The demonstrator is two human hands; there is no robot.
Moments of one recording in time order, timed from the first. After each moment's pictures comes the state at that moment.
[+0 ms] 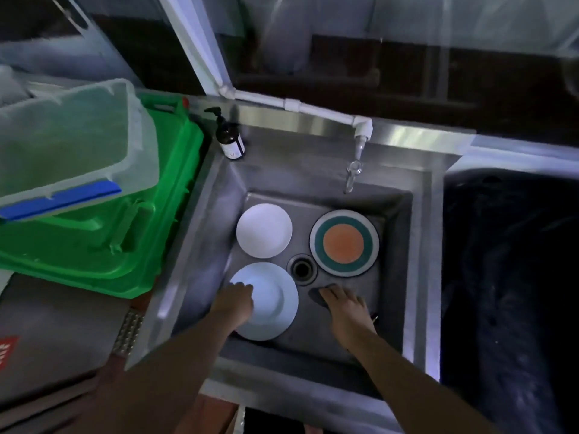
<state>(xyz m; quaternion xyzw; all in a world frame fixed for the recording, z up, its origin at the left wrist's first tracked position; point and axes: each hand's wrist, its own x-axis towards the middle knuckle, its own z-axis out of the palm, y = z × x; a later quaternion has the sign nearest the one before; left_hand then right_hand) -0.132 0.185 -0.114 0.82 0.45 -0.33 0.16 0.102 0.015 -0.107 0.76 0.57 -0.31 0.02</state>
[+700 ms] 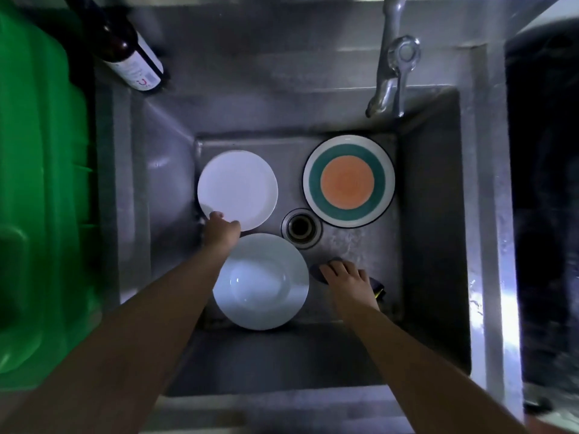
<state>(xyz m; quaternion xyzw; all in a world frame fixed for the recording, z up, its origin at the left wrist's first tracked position) -0.083 0.334 -0.299 0.54 0.71 -0.15 0.43 0.042 0.045 -0.253 0.80 0.45 -0.38 0.11</state>
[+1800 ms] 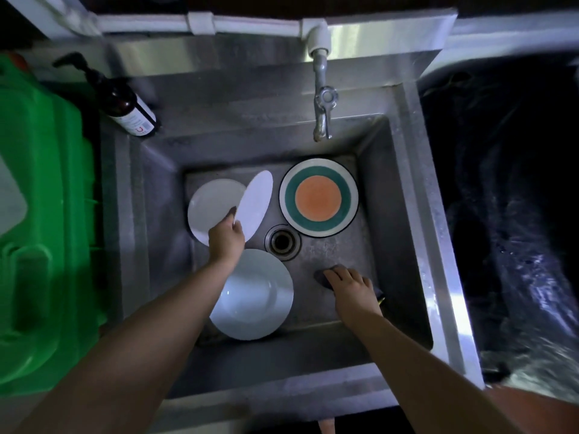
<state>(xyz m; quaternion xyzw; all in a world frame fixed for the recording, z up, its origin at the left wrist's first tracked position) -0.043 0.292 -0.221 0.73 0.56 -0.02 0.39 0.059 0.011 -0.183 0.86 0.38 -0.35 0.05</state>
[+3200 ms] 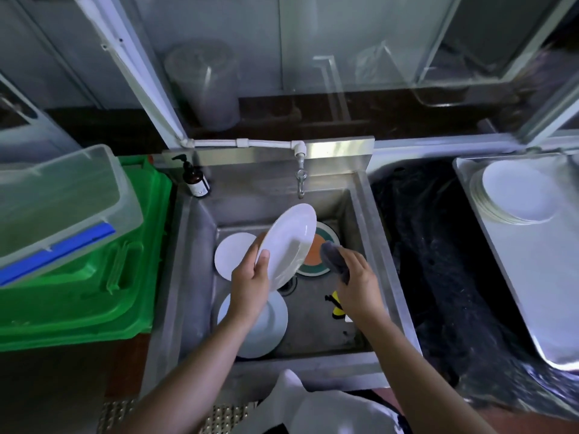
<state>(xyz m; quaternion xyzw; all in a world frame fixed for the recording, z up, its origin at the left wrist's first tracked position) -0.092 0.117 0.071 0.68 0.42 0.24 0.55 0.058 -0.040 0.027 0.84 0.34 -0.12 -0.40</state>
